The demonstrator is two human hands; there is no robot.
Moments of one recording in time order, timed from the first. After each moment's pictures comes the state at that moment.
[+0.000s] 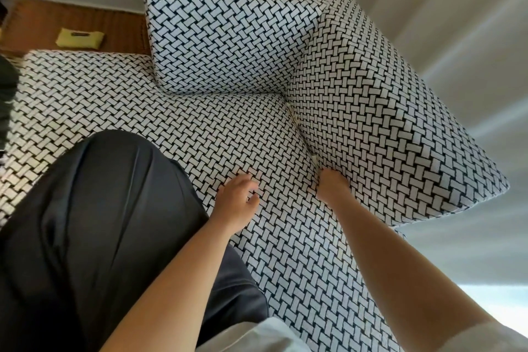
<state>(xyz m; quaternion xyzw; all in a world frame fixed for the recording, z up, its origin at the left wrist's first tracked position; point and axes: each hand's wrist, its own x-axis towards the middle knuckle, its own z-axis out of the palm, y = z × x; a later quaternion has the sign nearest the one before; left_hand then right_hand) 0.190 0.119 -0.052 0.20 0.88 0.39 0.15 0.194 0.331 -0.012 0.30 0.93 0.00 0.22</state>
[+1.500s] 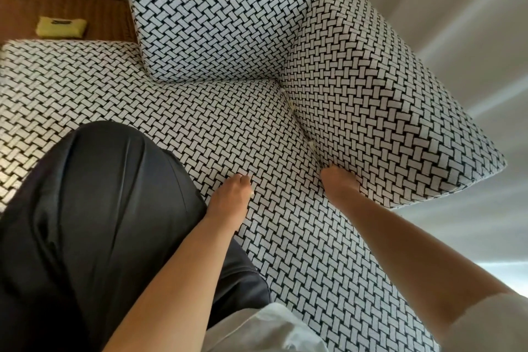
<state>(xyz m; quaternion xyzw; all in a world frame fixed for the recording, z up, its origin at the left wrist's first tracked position) 0.204 0.118 -0.052 0.28 0.93 0.21 0.07 0.224 0.337 -0.009 0.20 0.93 0.17 0.26</state>
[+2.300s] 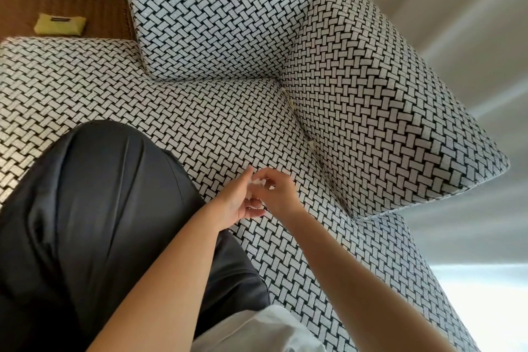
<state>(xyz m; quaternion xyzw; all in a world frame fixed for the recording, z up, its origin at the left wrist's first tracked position) 0.195 0.124 -0.029 -0.06 0.50 0.71 0.49 0.232 0.226 -0.011 0.19 0.86 -0.48 0.06</state>
